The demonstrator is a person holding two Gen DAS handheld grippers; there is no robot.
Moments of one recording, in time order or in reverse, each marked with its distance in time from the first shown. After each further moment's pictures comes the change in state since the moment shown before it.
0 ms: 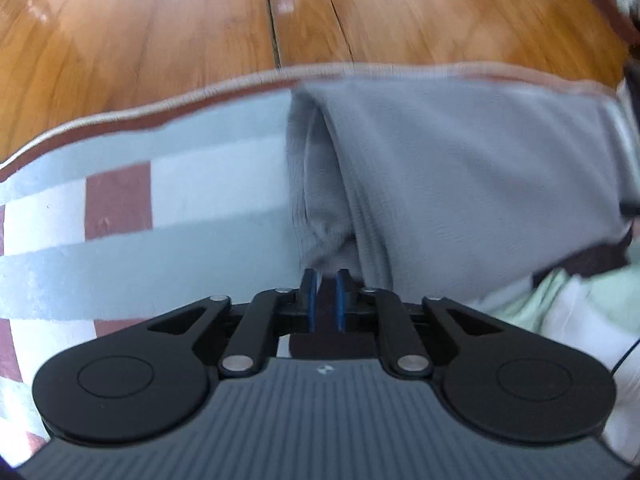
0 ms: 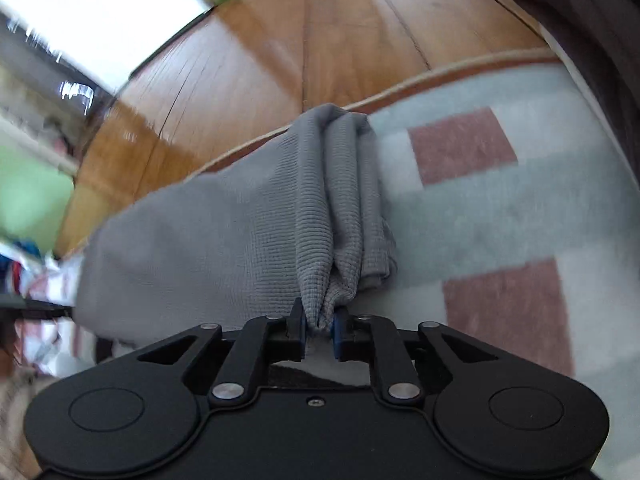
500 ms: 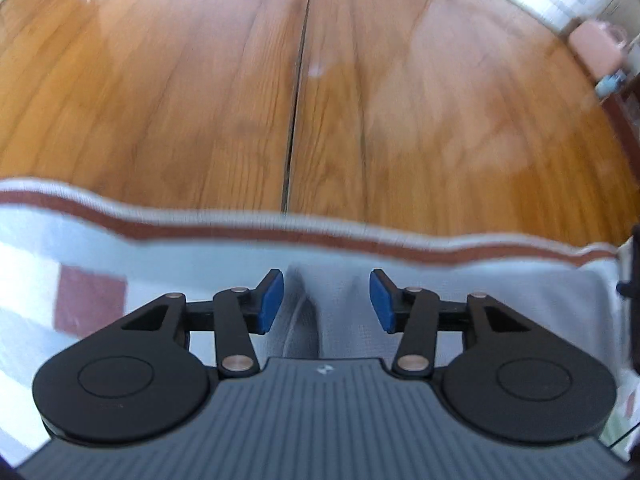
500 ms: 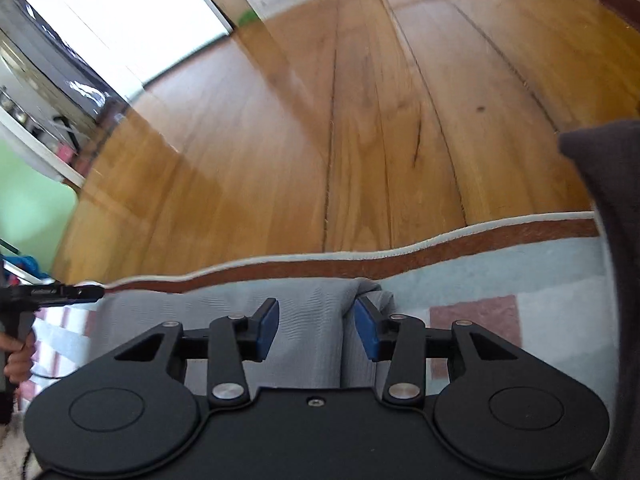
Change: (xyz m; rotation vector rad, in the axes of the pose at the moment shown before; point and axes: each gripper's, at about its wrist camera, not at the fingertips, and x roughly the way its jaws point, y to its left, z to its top) left arm 0.024 0.000 0.080 -0.225 -0.135 -0.033; right arm 0.003 0.025 0.113 -0.129 -0.033 -0.046
